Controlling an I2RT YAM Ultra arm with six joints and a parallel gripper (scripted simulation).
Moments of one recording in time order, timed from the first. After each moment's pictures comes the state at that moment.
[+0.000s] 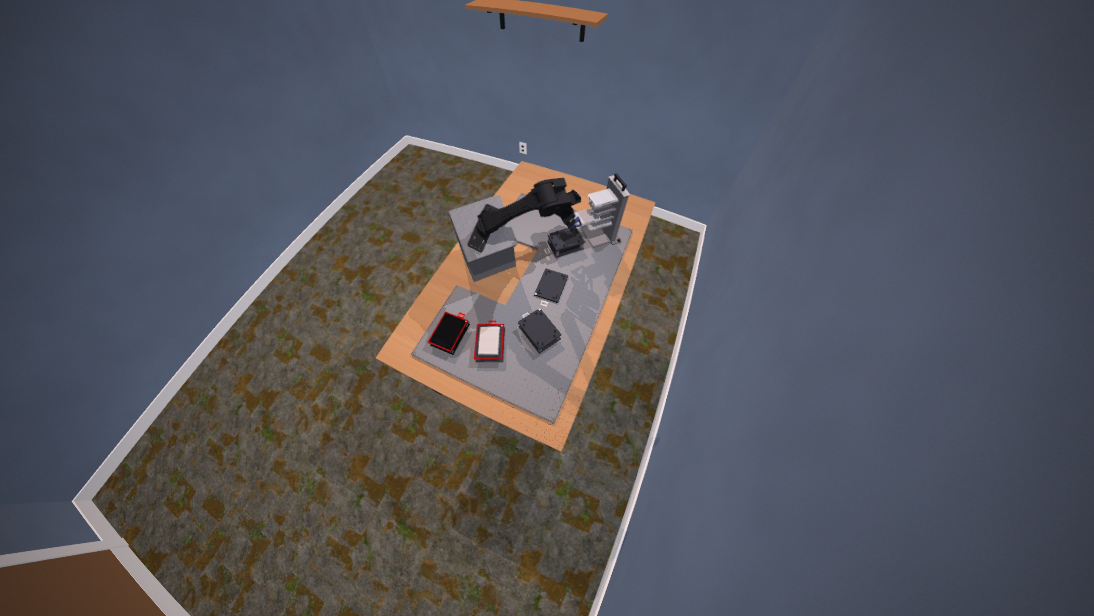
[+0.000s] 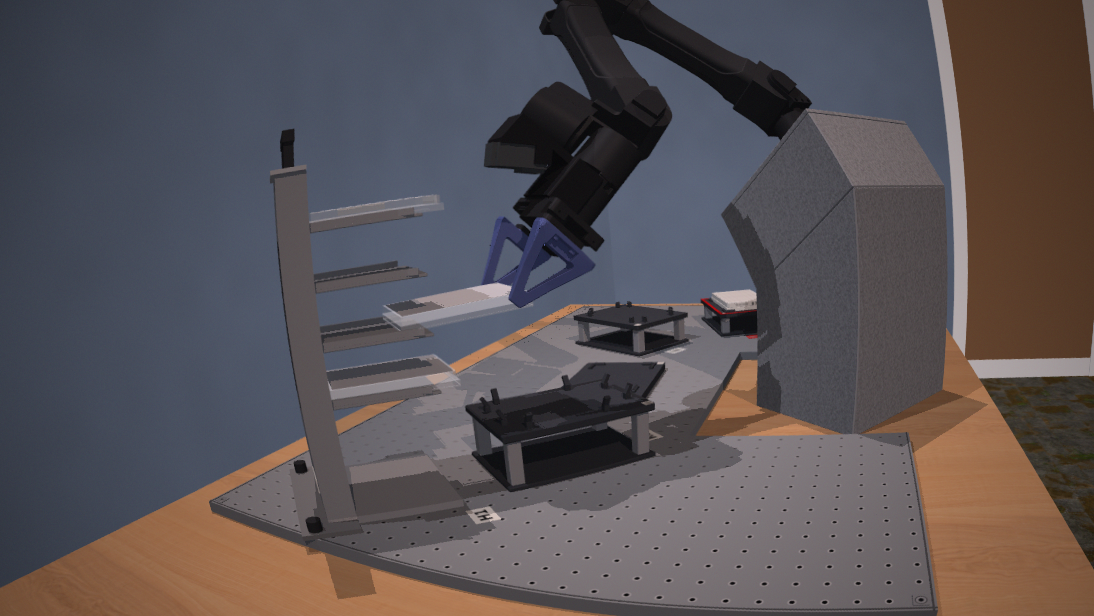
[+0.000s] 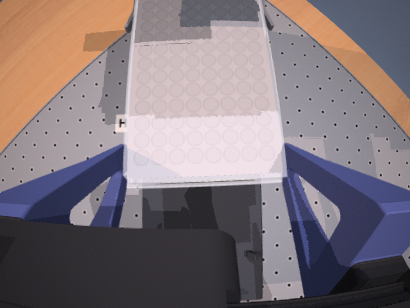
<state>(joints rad) 0.75 2.34 0.78 0.91 0.44 -0.45</state>
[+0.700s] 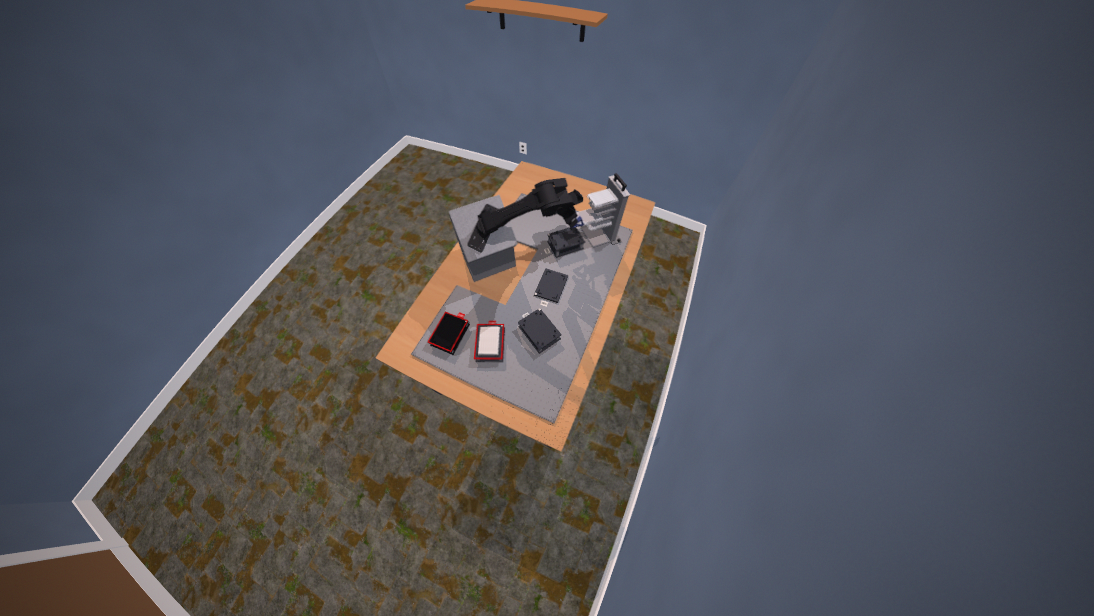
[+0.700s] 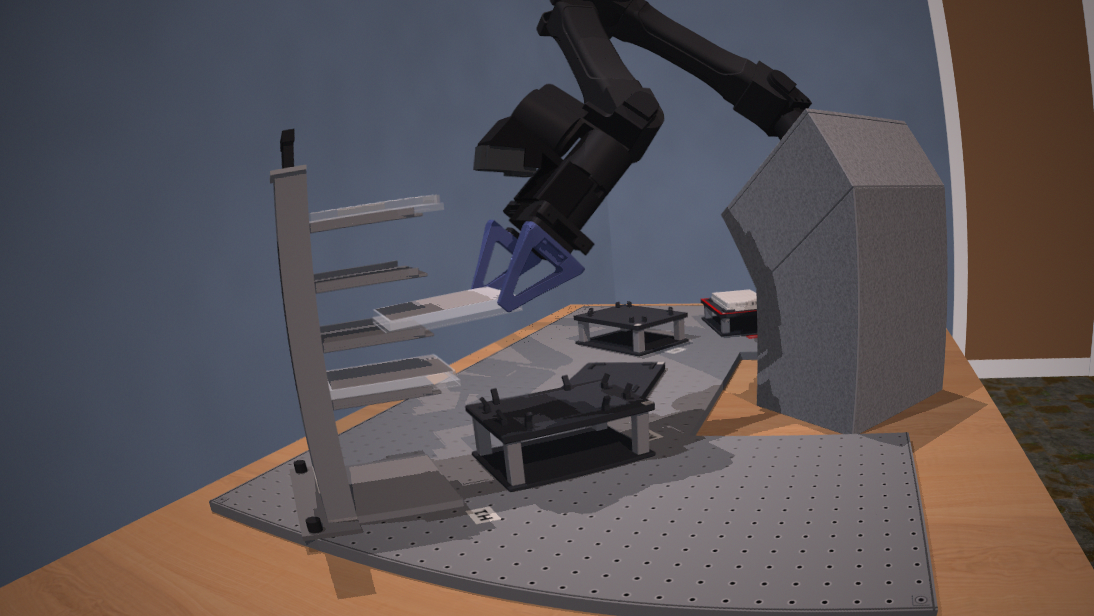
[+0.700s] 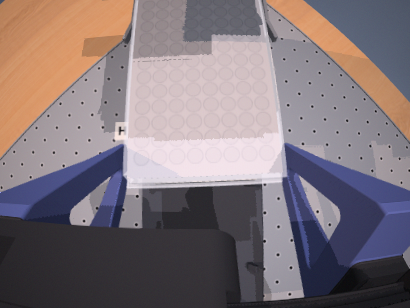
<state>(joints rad) 0.75 2.36 0.83 0.88 0.43 -0.46</state>
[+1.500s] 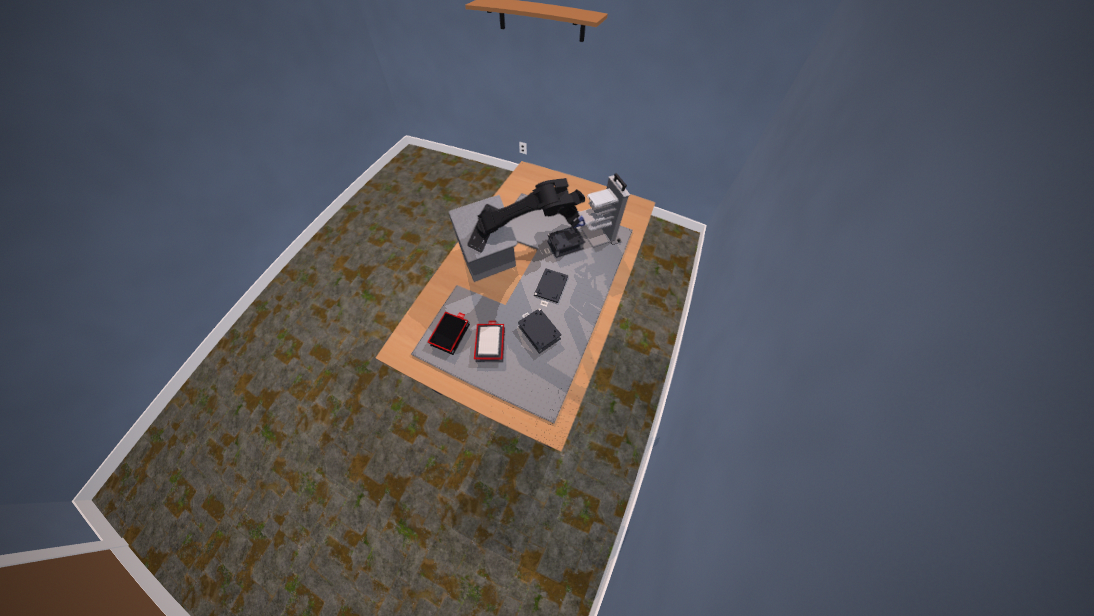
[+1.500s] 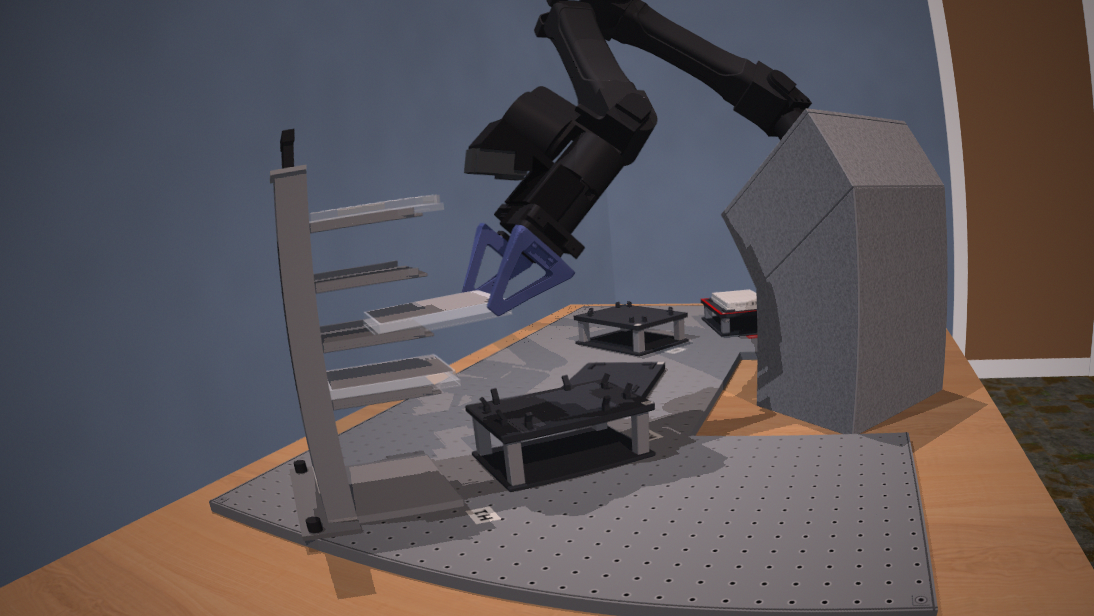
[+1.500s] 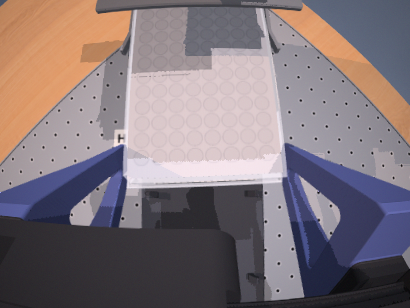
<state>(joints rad) 0.74 2.38 0.87 0.86 0.42 -0.46</state>
